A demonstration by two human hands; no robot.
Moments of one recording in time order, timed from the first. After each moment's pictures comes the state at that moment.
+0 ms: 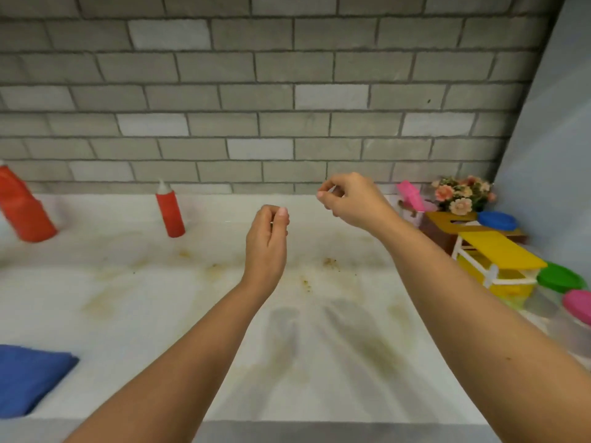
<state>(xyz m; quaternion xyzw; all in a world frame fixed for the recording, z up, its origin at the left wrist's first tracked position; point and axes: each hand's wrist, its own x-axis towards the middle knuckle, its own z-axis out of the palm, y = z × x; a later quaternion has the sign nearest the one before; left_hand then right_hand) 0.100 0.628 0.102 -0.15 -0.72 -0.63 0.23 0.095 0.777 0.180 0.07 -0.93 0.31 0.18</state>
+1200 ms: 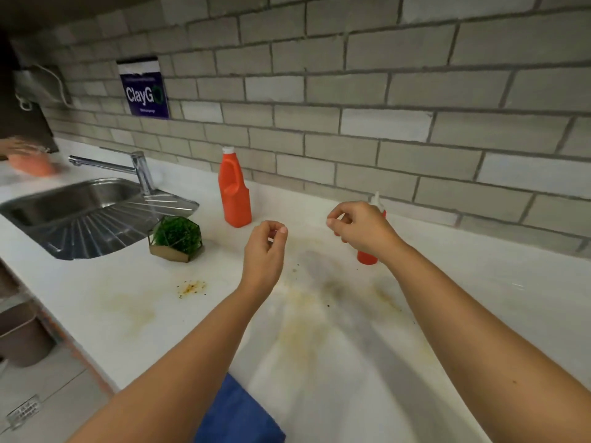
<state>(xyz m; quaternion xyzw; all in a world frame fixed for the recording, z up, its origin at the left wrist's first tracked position) -0.052 0.230 0.069 0.10 -0.77 -0.53 0.33 -0.125 0.383 0.130 0.25 -0.90 0.37 0.02</state>
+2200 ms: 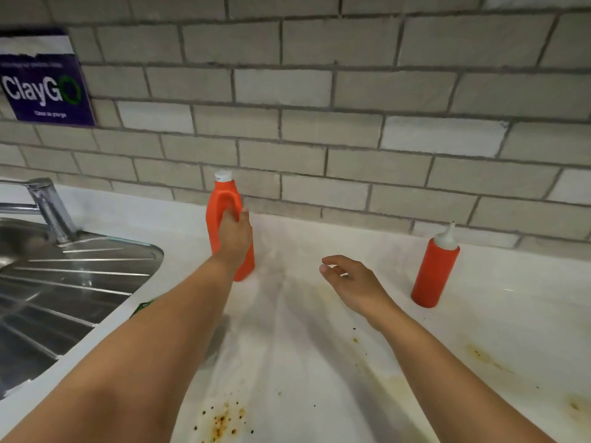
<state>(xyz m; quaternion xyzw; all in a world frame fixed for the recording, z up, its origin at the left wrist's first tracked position) -0.288 -0.021 0.070 0.15 -0.76 -0.58 0.25 -0.205 0.187 0.064 0.06 -0.88 0.48 -0.03</state>
